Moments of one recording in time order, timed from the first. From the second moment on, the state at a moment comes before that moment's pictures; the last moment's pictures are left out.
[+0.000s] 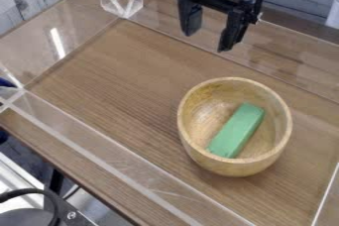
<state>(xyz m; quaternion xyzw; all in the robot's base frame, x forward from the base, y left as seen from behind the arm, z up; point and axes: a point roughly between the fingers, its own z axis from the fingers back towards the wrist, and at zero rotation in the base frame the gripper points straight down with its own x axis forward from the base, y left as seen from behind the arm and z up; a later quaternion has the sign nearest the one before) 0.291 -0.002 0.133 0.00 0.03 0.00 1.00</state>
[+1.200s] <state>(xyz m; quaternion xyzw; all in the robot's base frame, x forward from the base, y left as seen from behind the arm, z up) 0.243 -0.055 0.043 -0.06 0.10 -0.08 0.99</state>
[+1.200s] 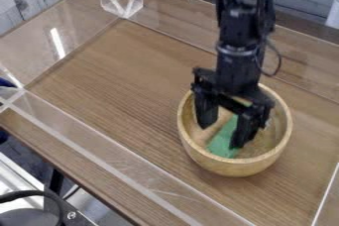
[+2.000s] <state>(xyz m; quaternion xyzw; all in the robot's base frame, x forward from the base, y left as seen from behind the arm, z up) 0.242 -0.070 0.035 -0.06 0.11 -0.12 0.99</state>
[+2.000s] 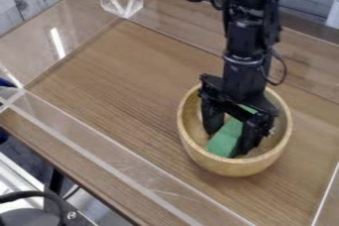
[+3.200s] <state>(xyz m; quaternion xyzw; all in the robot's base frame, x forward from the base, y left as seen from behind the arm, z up) 0.246 -0.081 0.031 -0.02 0.12 -0.07 0.99</state>
